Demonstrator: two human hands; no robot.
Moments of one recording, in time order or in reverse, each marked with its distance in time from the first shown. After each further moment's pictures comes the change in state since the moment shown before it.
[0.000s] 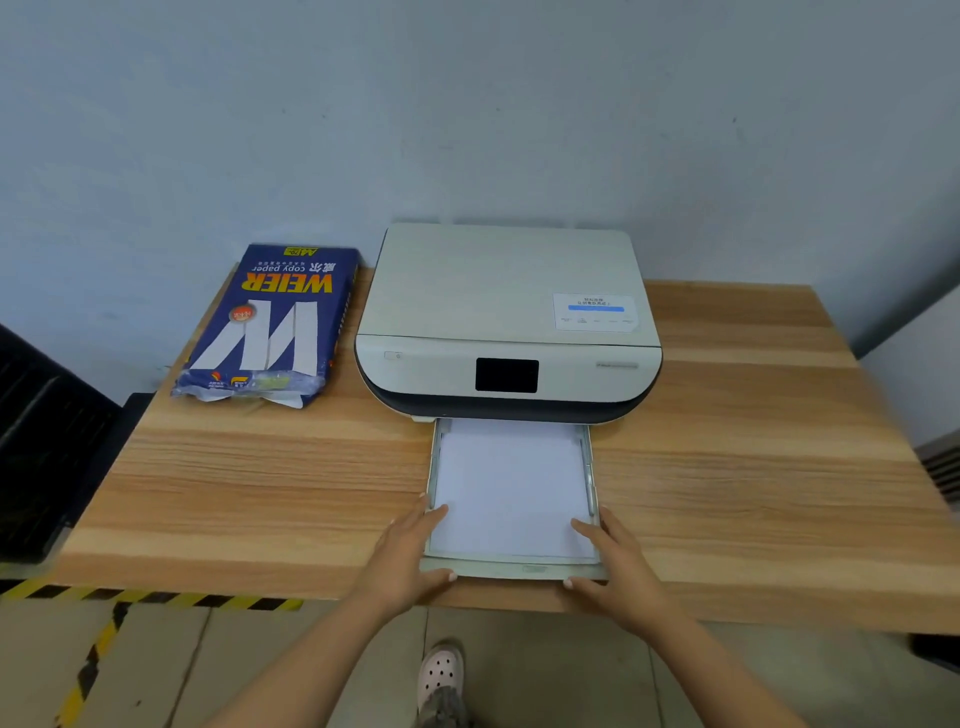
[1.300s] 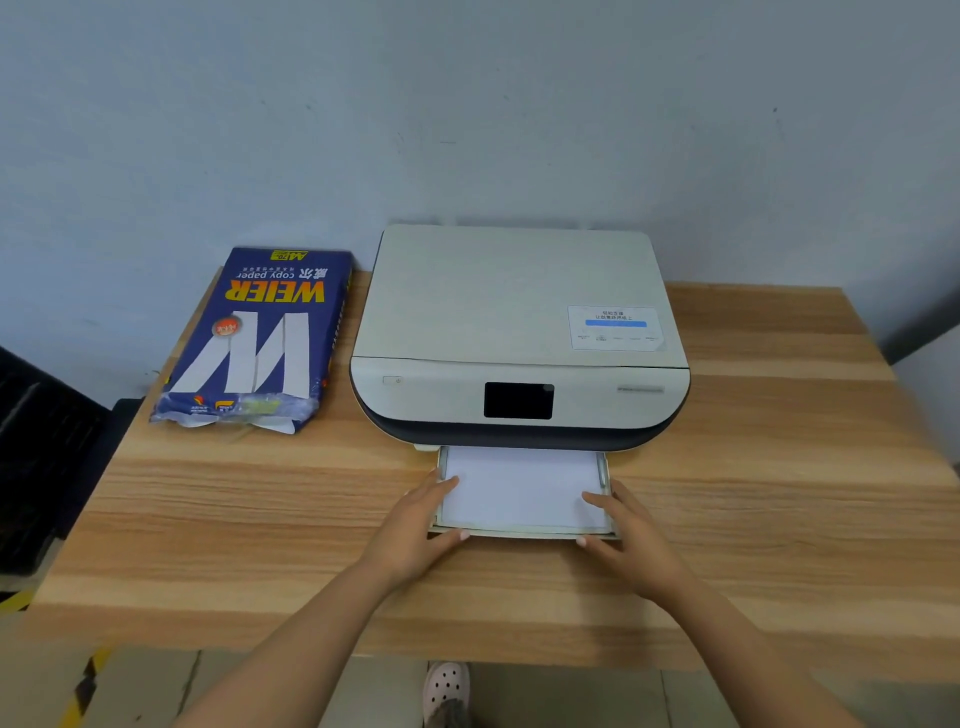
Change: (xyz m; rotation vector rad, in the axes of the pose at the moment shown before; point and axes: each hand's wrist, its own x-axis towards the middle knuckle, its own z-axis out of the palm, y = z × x) left_hand 0.077 -0.004 -0.034 -0.076 0.006 0.071; right_hand 0.071 -0.015 -0.032 -0.006 0.026 0.005
